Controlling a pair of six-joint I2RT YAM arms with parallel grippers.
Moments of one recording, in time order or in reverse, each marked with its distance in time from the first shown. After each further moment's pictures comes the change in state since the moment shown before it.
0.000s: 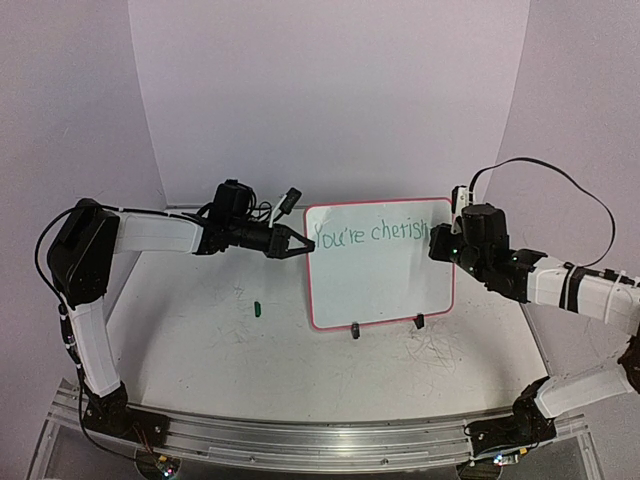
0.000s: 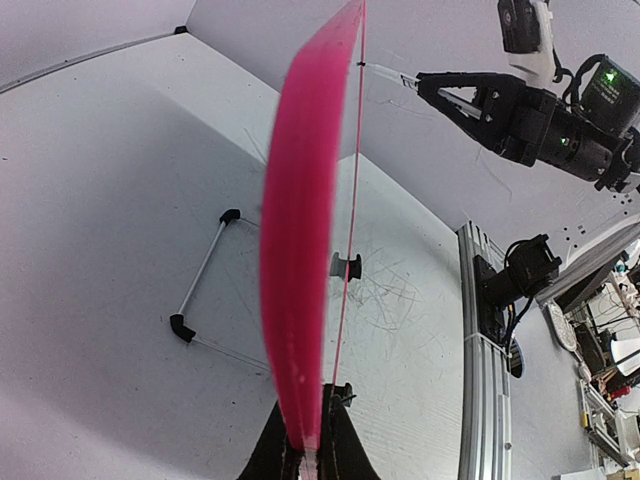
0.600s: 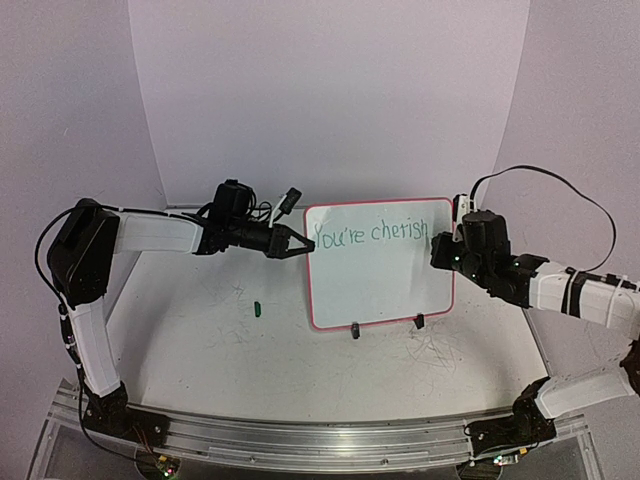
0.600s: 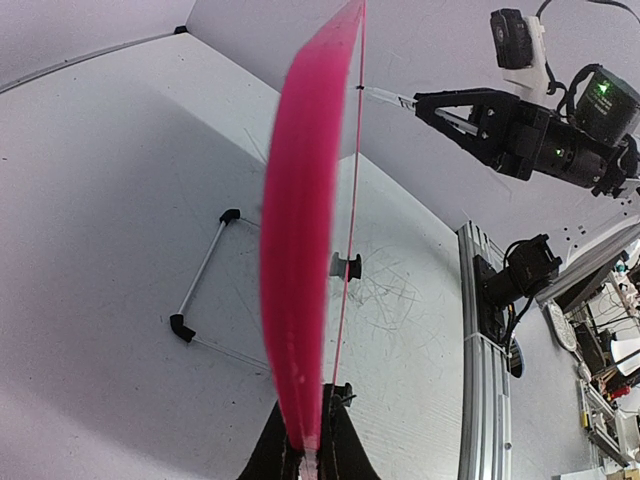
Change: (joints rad) left arm 0.000 0.000 0.000 0.000 0.000 0.000; right arm 0.000 -0.025 -0.041 -0.034 -0.019 0.027
